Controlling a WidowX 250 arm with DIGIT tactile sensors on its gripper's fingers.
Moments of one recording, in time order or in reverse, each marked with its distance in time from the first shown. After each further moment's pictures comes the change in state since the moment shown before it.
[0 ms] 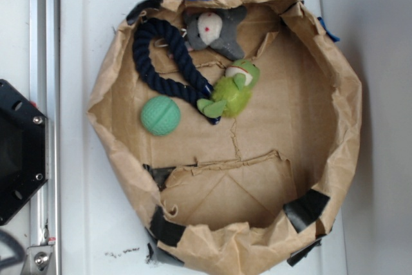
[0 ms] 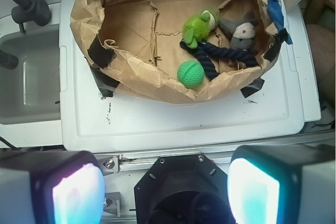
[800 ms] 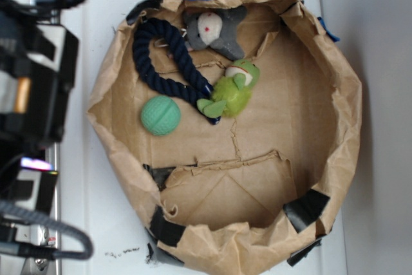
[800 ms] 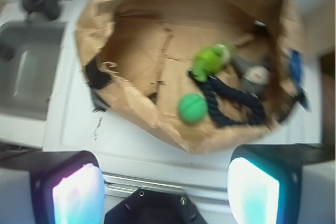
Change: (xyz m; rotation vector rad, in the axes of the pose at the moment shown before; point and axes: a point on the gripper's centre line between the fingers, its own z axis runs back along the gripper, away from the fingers) arm 0.037 0.006 -0.026 -0.011 -0.042 -0.299
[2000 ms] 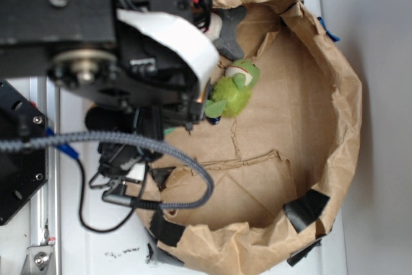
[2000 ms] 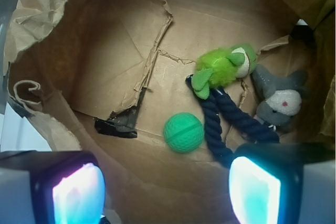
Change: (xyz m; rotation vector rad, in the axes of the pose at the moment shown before) arm 0.032 0.028 -0.064 -0.005 0.126 -0.041
